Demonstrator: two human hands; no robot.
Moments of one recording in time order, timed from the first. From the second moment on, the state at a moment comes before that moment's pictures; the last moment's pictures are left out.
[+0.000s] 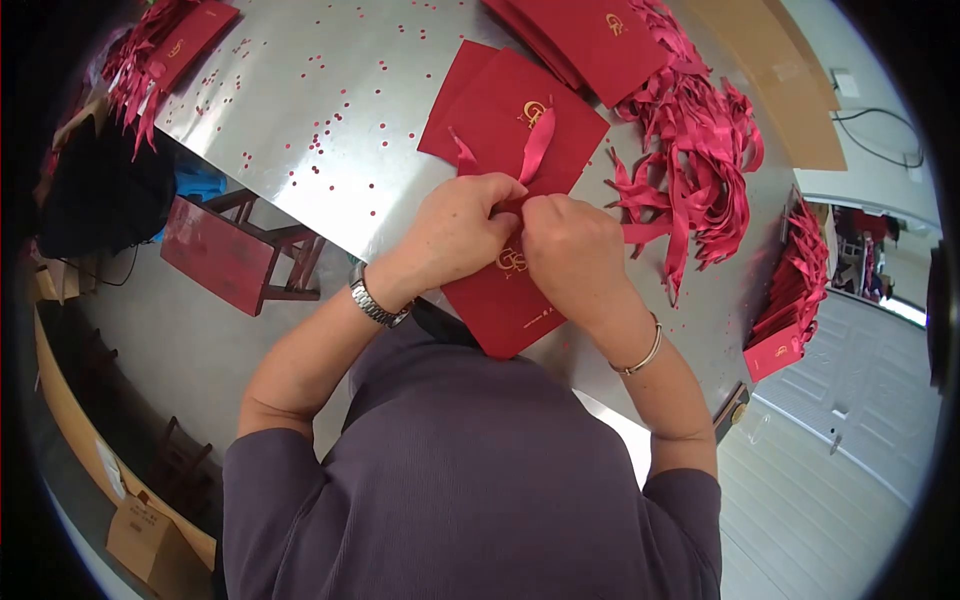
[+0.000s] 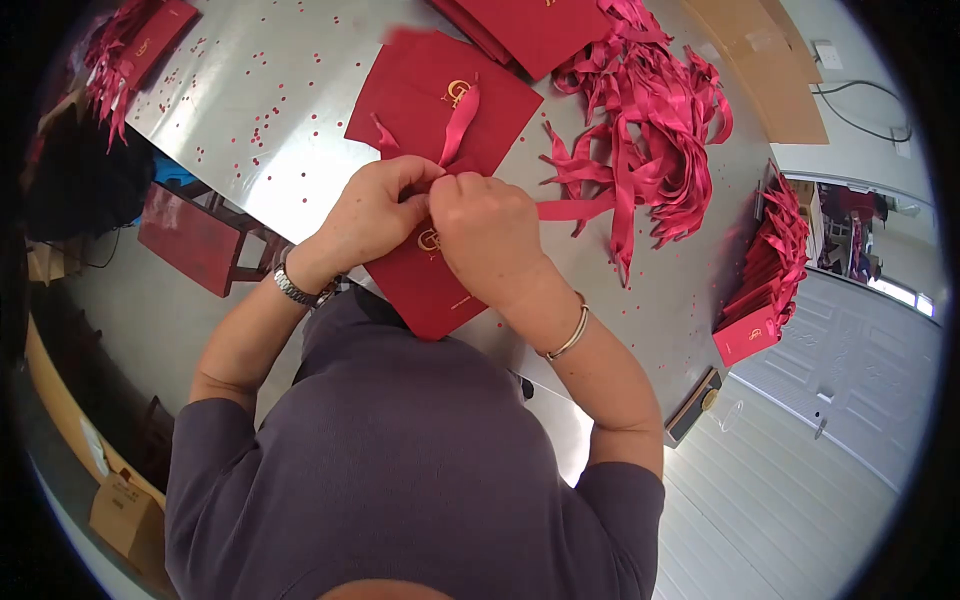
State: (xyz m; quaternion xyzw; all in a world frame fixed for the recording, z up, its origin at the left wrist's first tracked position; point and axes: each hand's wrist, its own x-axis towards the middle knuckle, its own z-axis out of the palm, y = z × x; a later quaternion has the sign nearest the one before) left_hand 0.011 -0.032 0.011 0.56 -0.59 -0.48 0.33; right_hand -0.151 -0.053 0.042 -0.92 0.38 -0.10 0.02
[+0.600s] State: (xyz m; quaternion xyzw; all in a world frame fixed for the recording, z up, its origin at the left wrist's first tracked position) left_hand 0.019 -0.038 0.006 0.55 -0.58 -0.50 0.34; right_hand -0.162 -0.056 0.040 -0.75 0.51 -0.21 0.36
